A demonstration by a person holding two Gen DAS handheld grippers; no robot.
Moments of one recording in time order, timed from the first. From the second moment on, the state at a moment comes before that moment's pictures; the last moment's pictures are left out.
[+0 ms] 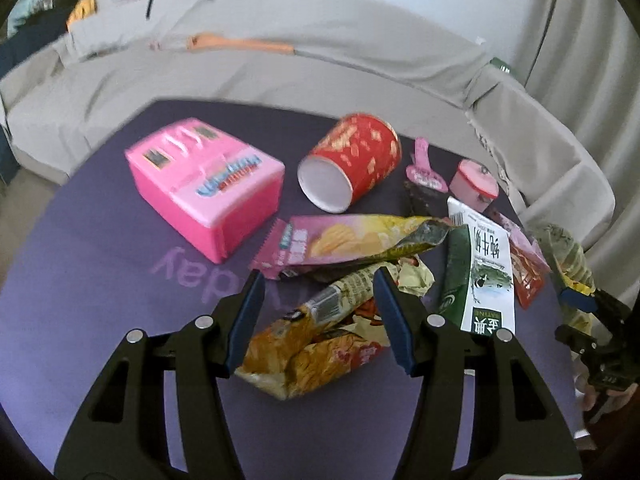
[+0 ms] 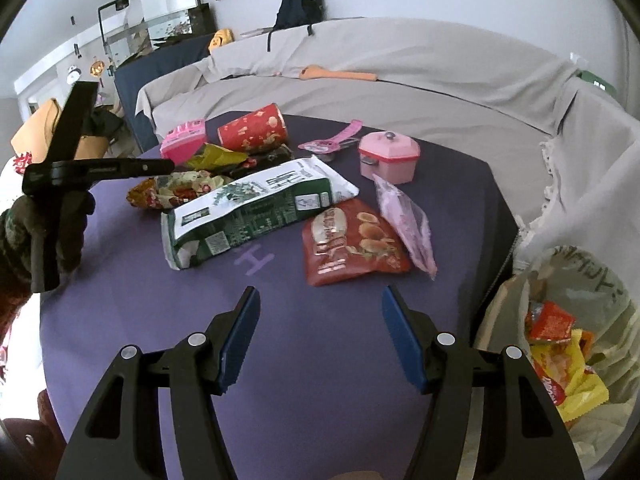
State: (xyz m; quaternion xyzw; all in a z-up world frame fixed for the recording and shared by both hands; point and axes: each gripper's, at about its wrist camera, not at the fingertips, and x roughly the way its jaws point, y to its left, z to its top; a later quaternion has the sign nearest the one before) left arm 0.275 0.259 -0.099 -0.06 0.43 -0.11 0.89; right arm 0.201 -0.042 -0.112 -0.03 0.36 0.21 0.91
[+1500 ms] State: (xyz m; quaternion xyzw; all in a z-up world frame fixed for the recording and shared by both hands) left arm 0.206 0.222 -0.074 -0.04 0.42 -0.08 0.91; right arm 0.316 -0.043 -0.130 0.00 0.45 0.19 0.87
